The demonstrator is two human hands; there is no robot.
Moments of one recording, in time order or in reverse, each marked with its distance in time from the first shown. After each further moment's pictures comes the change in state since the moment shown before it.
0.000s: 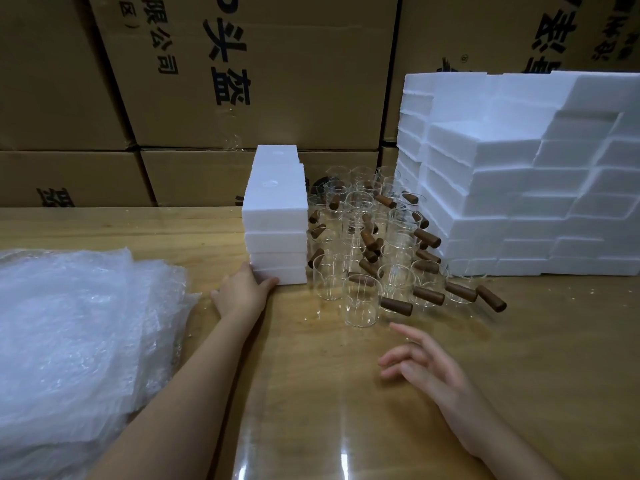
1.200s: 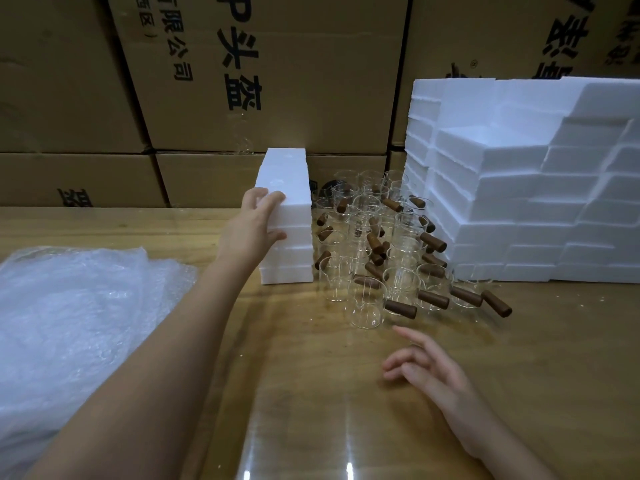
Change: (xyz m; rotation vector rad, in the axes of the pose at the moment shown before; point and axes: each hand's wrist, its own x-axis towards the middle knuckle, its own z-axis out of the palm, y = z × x) left_hand 0.029 0.039 -0.073 0.055 0.234 0.590; right_hand -0.001 -0.003 0.001 0.020 -0.017 0.014
